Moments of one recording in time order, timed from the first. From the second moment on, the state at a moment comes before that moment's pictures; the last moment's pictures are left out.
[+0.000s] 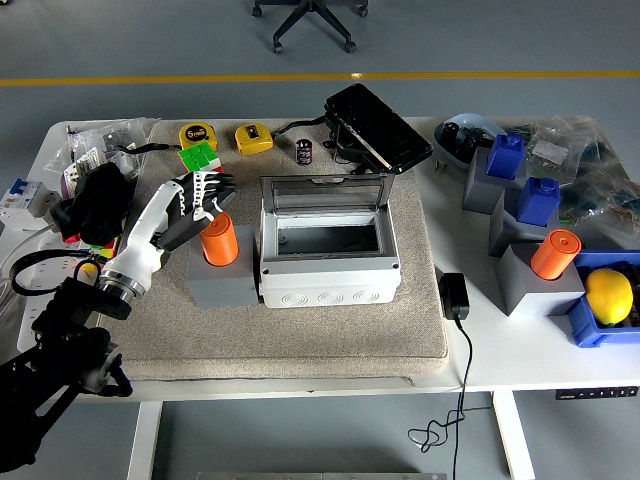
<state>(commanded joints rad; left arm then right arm) -0.28 0.33 -0.88 -1.33 1.07 0.28 -0.24 0.16 -0.20 0.17 0.36 -0.56 -0.12 -0.08</state>
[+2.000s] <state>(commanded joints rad) -0.32 0.29 -0.76 -1.23 0.79 0.35 -0.34 0.16 -0.19 0.17 0.37 -0.57 -0.12 -0.06</state>
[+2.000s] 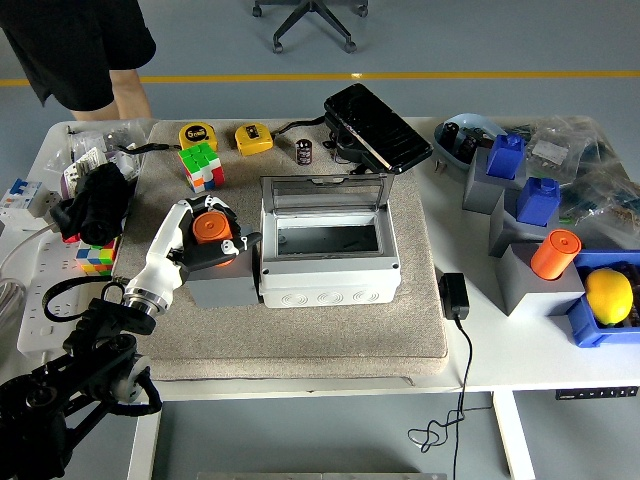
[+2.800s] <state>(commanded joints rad) -0.33 0.29 -0.77 -1.33 0.86 0.33 -0.30 0.16 -0.19 0.16 0.37 -0.56 -0.13 -0.05</state>
